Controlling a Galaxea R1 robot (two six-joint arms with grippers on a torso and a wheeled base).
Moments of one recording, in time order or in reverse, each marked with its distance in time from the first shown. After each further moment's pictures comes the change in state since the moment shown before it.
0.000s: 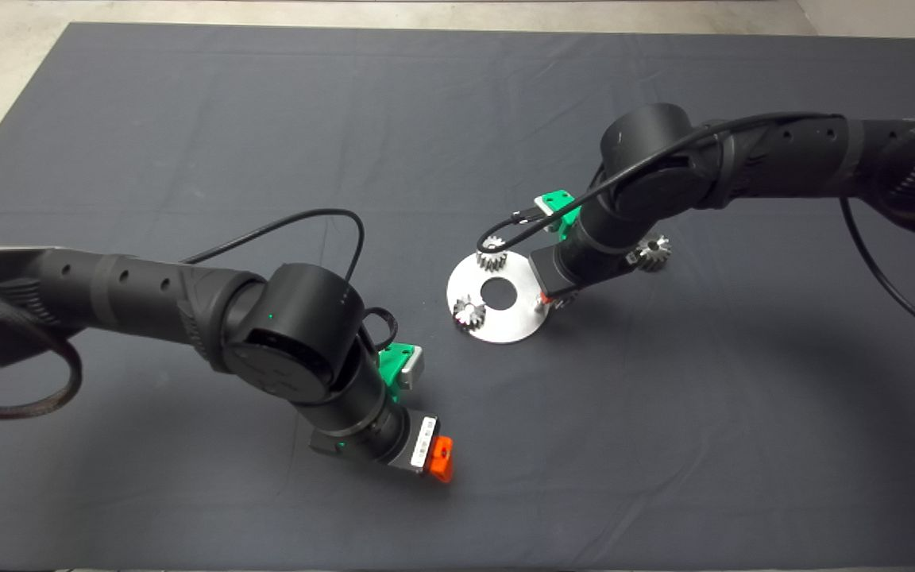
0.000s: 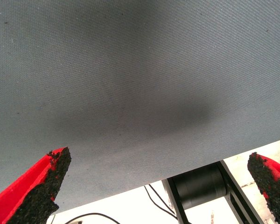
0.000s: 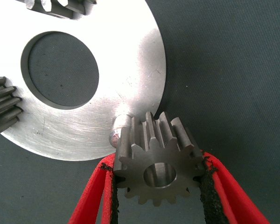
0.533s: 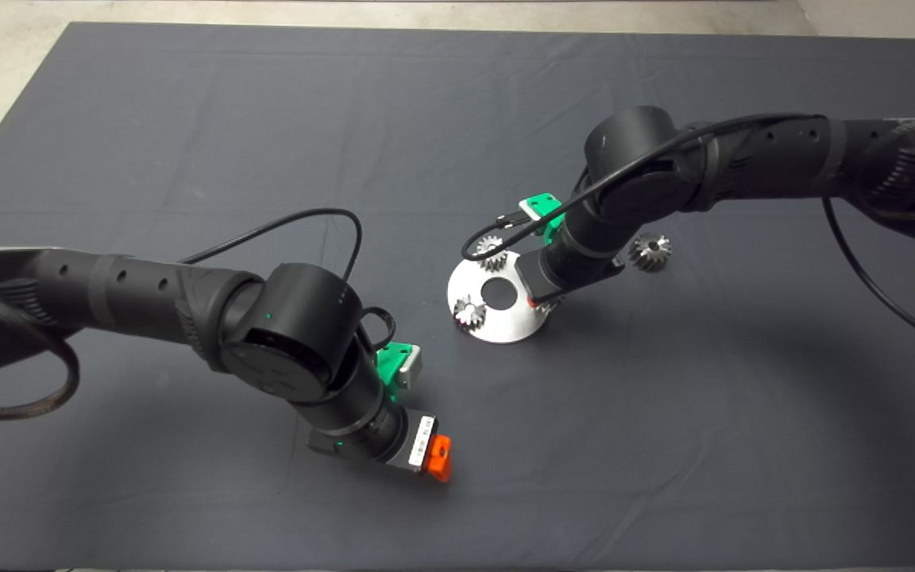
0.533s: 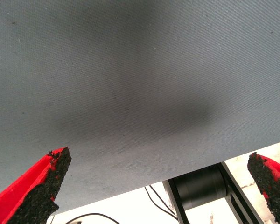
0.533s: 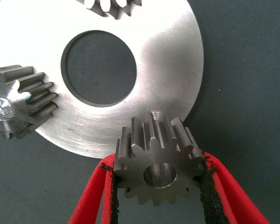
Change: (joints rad) left arm 0.000 -0.005 0.000 0.004 0.000 0.000; right arm 0.000 0.042 0.000 0.000 0.002 -0.001
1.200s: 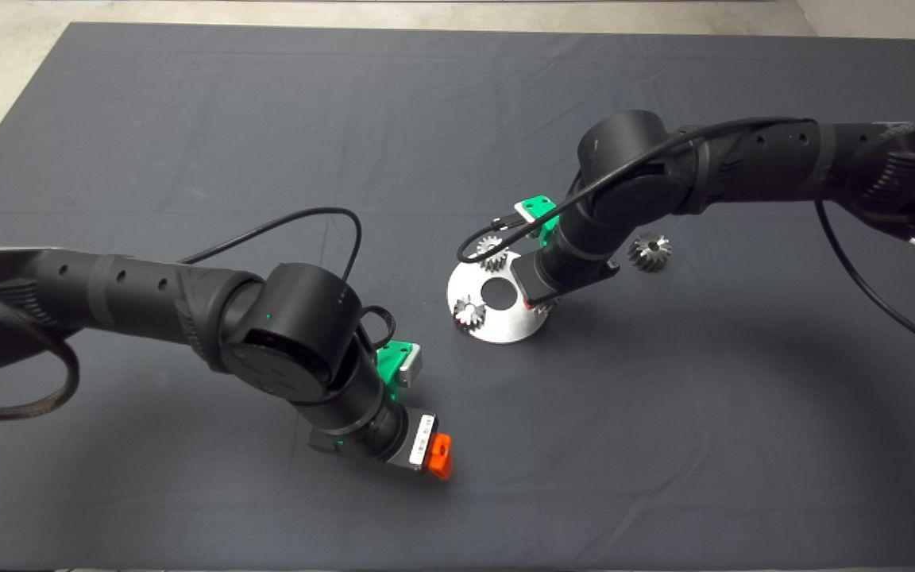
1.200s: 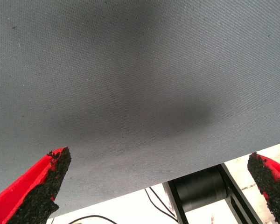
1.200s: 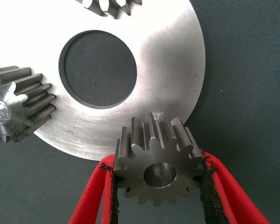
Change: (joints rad) left arm 0.000 0.000 0.000 0.008 0.000 0.000; right arm -0.009 0.000 -0.011 -0.005 0.000 -0.003
